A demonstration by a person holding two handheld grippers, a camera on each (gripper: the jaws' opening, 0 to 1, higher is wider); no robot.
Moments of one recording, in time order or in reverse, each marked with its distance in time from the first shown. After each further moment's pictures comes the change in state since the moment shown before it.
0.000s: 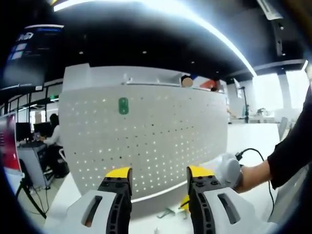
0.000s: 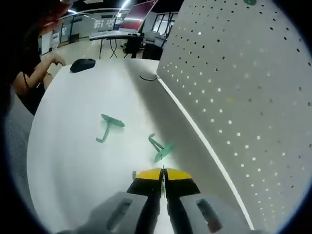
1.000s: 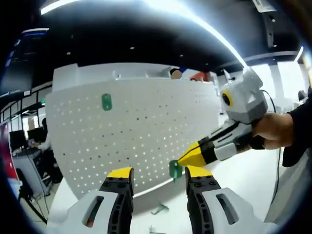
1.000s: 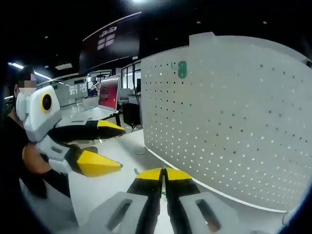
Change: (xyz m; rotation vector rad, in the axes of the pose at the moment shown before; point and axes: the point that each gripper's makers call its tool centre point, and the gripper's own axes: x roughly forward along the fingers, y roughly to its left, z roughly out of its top) left arm 0.005 -0.026 -0.013 0.069 0.055 -0.077; right arm -0.127 -0.018 0.097 0.386 -0.432 -0.064
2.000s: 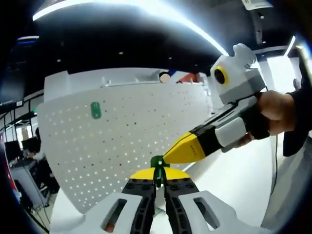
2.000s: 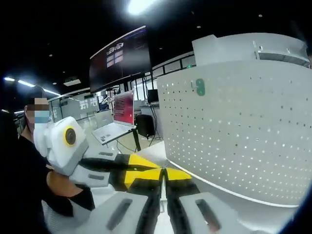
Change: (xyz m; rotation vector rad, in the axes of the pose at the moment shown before) left arm -0.002 -0.016 0.008 0.063 -0.037 -0.077; right arm -0.010 0.045 0.031 0.083 -0.065 0.122
